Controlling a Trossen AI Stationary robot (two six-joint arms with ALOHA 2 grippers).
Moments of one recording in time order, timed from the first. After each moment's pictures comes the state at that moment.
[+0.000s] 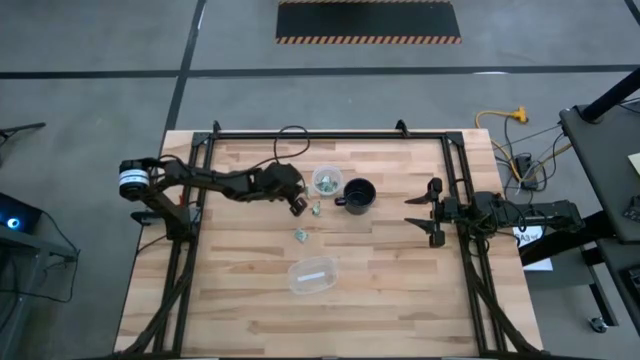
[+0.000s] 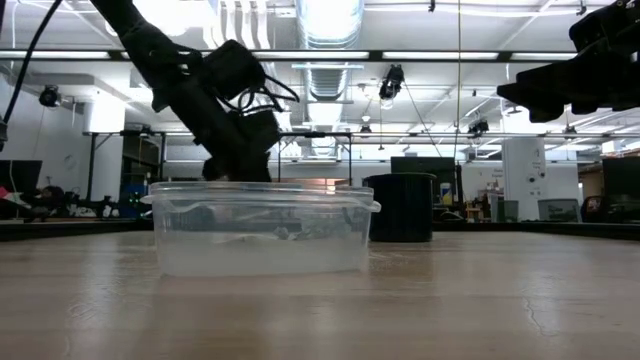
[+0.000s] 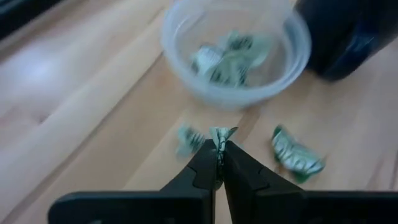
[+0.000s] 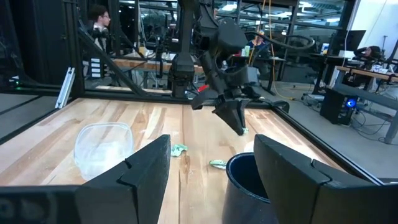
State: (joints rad) left arm 0.26 1.55 0.74 0.06 -0.19 -0.30; right arm 0.05 0.02 0.01 0.03 0.11 -0.05
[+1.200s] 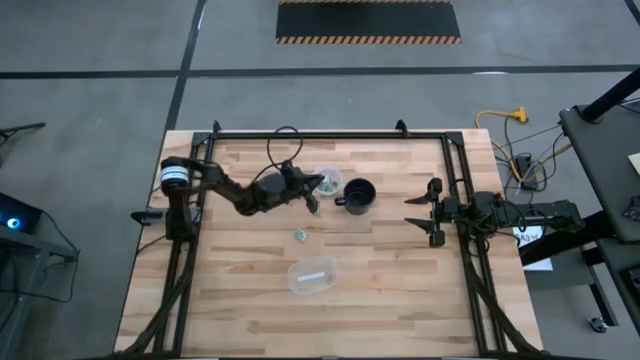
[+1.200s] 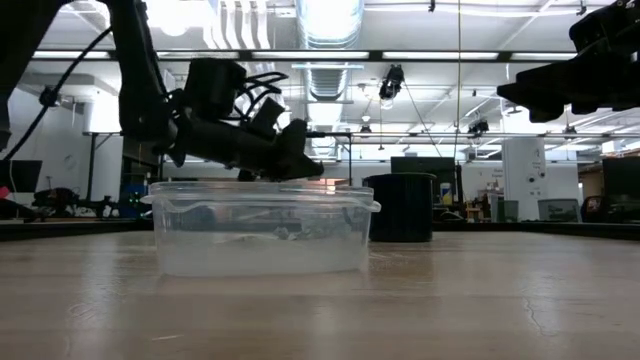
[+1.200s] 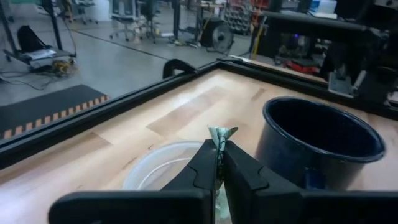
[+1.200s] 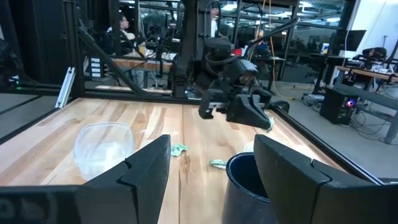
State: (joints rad) left arm 0.23 1.86 0.61 1.15 -0.30 -0.17; right arm 0.05 0.02 0.01 0.03 0.11 -0.05
